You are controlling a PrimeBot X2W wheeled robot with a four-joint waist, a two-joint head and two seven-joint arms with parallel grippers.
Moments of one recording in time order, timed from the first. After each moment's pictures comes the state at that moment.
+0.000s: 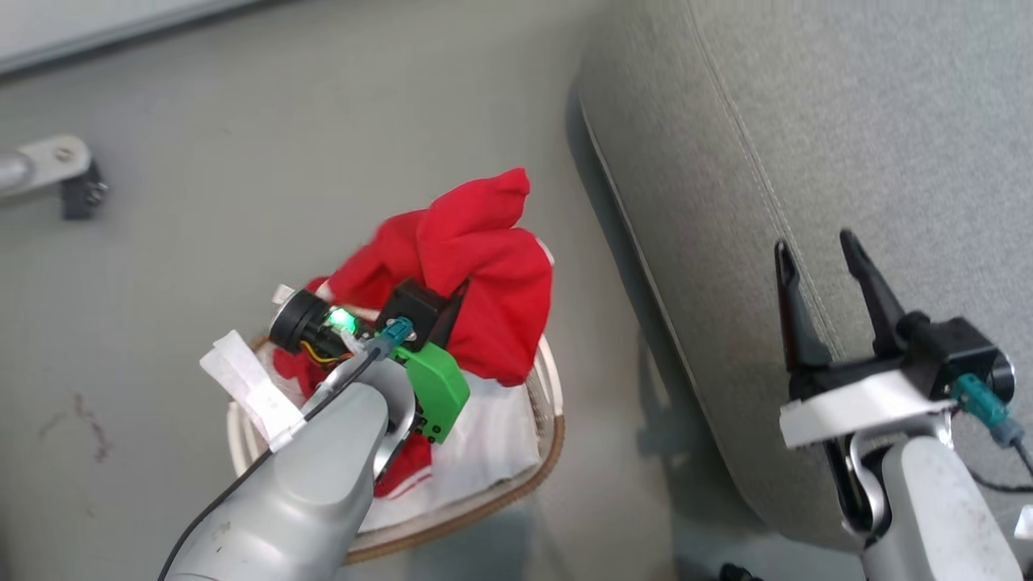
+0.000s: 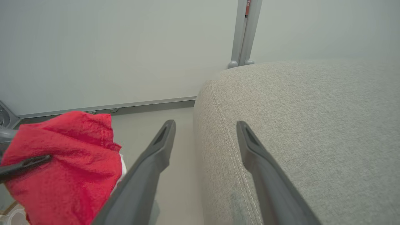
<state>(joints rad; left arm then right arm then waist) -0.72 0.08 -0.77 0.91 -0.32 -0.12 -0.26 -0.24 -0.05 0.00 0.13 0.15 0.13 -0.26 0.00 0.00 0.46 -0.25</state>
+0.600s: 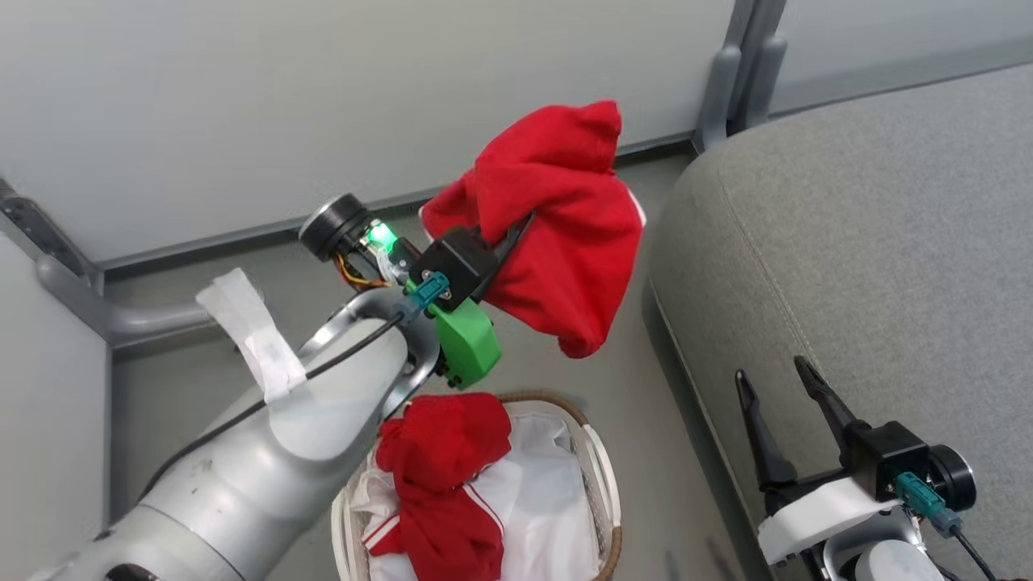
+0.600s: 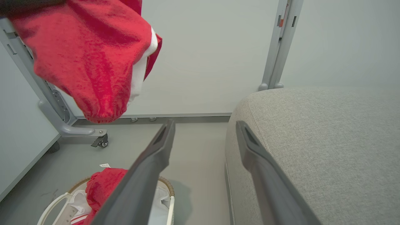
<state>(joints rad) -0.86 0.19 -0.98 0.66 -0.37 -0.13 -0.26 -0.05 -0.05 0.06 0.17 0.08 0.13 -0.26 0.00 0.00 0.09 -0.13</state>
